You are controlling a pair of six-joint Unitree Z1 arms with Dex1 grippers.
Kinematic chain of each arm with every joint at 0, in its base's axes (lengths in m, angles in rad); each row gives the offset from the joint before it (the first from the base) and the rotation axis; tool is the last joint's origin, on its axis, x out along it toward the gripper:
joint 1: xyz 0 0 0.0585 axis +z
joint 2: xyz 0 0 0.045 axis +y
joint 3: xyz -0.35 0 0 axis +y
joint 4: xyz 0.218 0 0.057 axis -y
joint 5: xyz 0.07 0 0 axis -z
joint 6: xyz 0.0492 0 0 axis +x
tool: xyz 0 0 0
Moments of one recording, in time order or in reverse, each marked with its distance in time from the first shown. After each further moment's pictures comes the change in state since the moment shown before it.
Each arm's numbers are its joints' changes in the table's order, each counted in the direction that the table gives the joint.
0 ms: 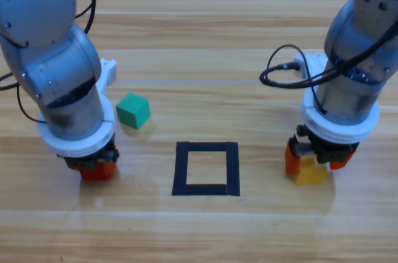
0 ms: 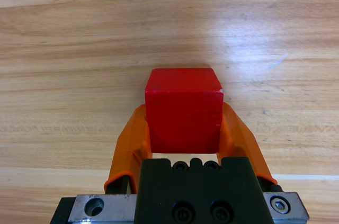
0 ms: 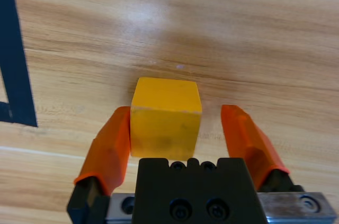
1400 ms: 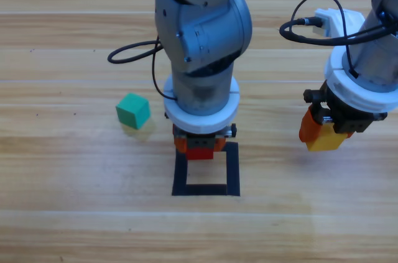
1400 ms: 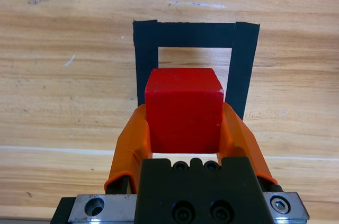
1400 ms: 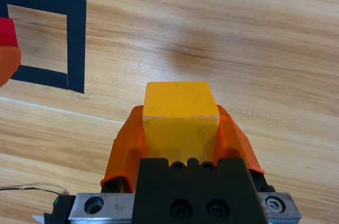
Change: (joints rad) arm 0 -0.241 0.274 -0.707 -0.420 -0.010 -0.329; arm 1 0.002 -0.191 0.000 -0.041 0.000 -0.003
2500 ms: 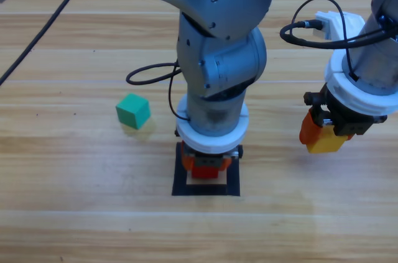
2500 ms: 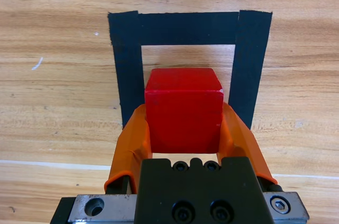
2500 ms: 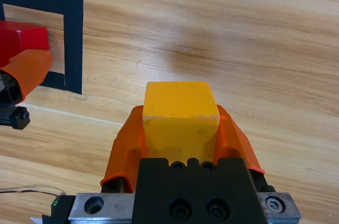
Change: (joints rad) arm 0 -0.012 0.088 -0.022 0.009 0.017 0.014; arm 1 0.000 0.000 0.017 0.017 0.001 0.002
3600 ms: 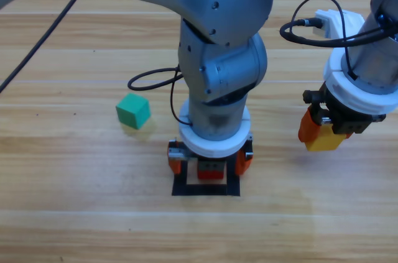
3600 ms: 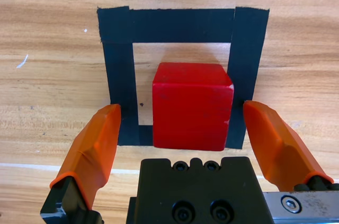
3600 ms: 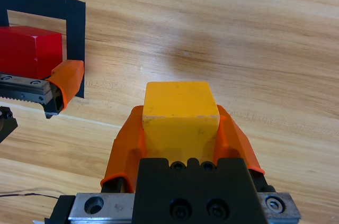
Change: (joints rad) arm 0 -0.004 0.003 0.018 0.028 0.012 -0.018; arm 1 0.000 0.000 0.000 0.009 0.005 0.009
